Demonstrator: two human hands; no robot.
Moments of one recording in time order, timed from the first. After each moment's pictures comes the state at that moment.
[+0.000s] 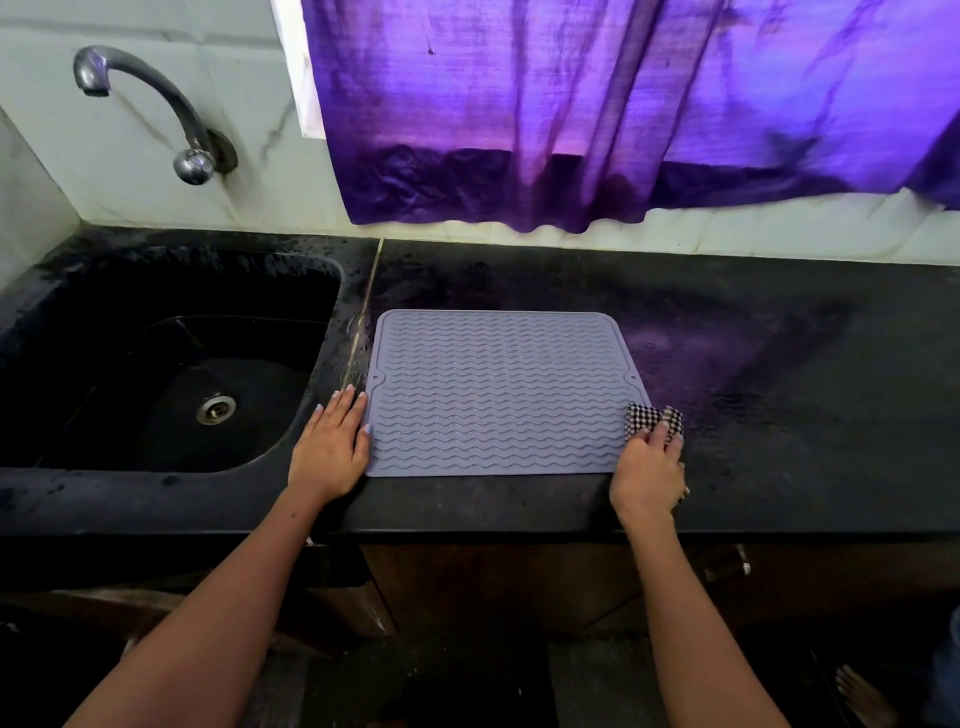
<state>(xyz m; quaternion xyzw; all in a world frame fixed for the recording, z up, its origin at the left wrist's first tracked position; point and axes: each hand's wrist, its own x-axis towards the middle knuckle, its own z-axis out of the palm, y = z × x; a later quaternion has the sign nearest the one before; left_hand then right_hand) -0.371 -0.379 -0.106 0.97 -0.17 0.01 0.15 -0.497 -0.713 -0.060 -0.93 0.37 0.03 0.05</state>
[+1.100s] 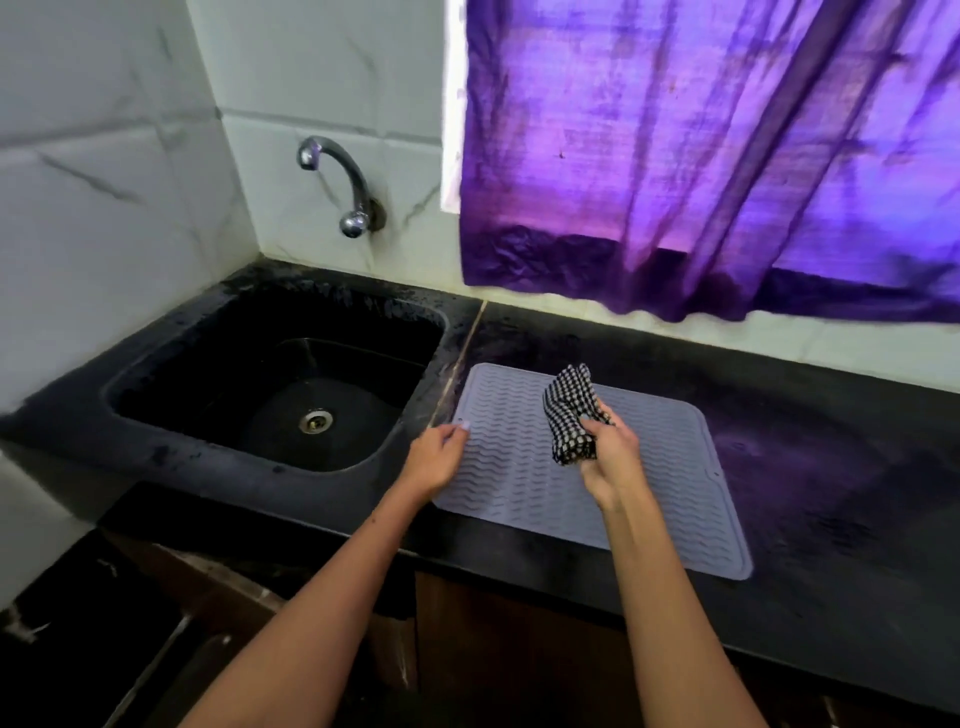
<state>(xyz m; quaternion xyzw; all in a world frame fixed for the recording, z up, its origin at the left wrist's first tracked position) -0.391 -0.417 -0.037 0.86 0.03 -0.05 0.51 -0.408 -0.613 0.016 -0.48 0.24 -0.06 0.84</state>
